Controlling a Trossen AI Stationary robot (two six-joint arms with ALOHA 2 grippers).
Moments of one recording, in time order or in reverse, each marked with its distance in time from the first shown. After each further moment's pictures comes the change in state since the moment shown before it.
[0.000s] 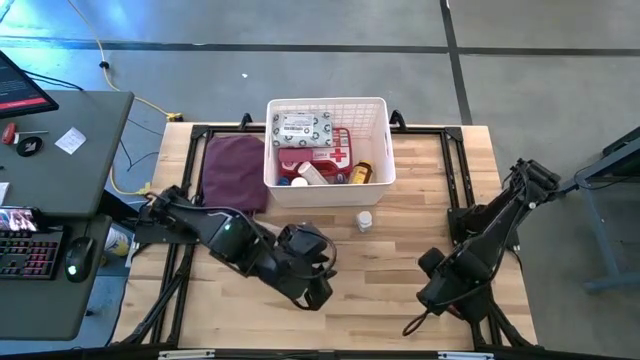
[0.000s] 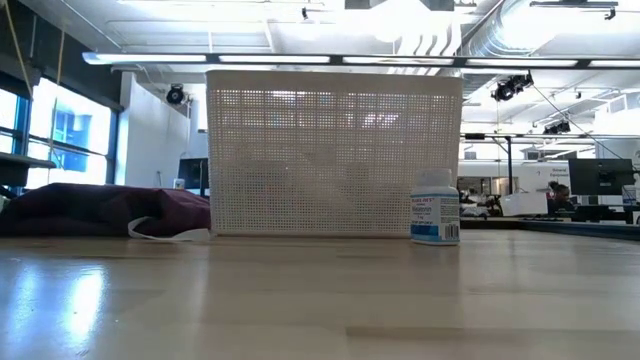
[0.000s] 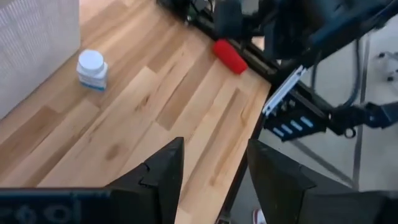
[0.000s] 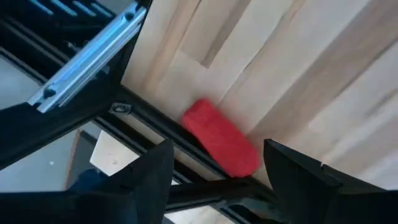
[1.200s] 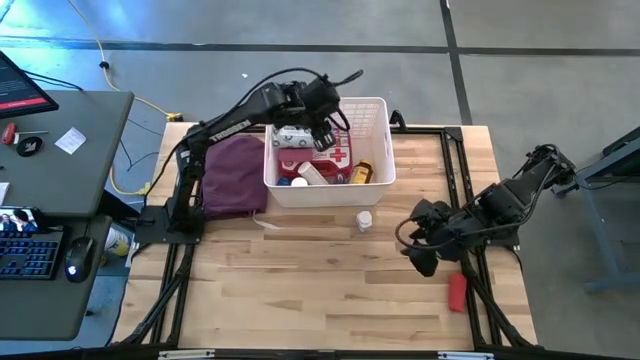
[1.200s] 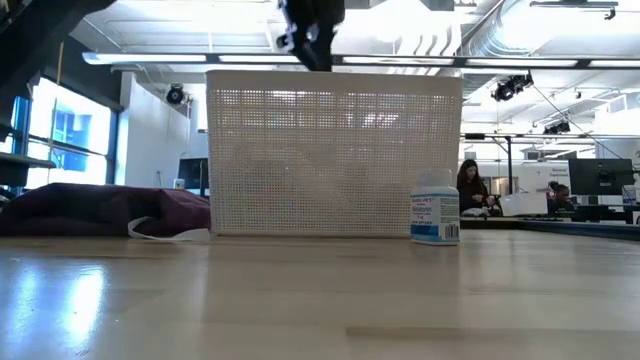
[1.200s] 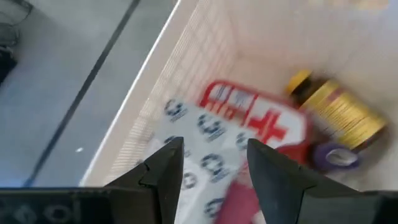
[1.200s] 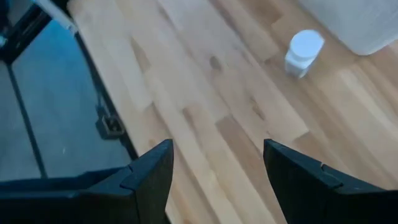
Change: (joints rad) left arm 0.863 0.075 0.000 -0.063 0.090 1.037; right arm -0.210 -0.228 0.200 0.065 0.577 0.938
